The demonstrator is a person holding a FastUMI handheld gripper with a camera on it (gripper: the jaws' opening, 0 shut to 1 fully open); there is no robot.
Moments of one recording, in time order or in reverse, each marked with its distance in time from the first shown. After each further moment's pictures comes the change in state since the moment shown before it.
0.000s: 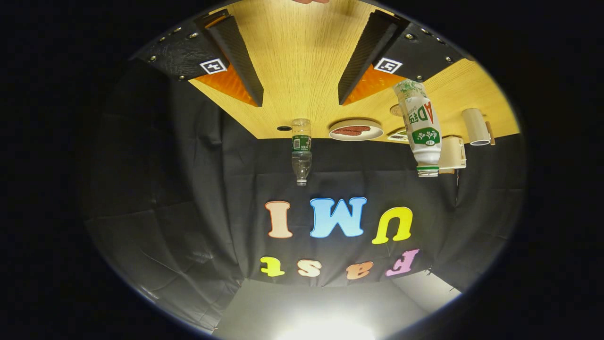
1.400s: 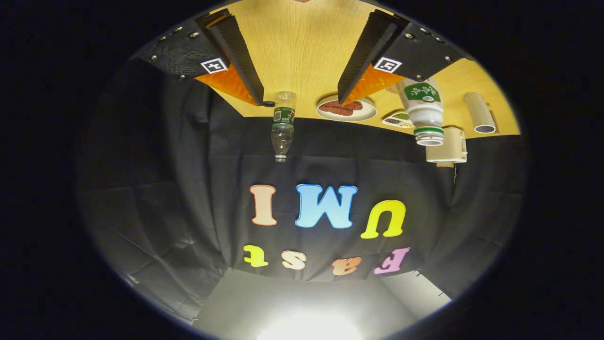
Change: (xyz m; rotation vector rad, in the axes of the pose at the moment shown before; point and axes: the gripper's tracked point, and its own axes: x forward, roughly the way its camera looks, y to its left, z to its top) arm -0.011 0.042 0.020 -0.033 -0.043 0.027
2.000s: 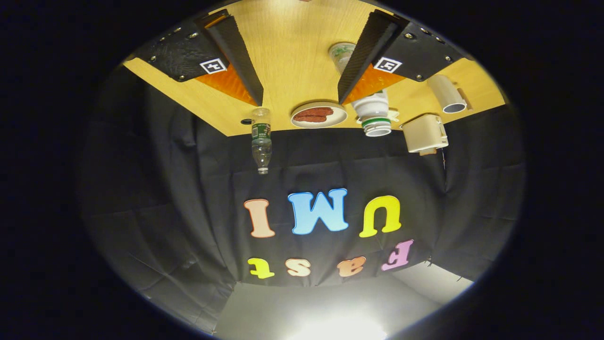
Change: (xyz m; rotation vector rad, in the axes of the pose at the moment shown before) arm -0.034 0.063 -0.002 0.108 0.070 0.065
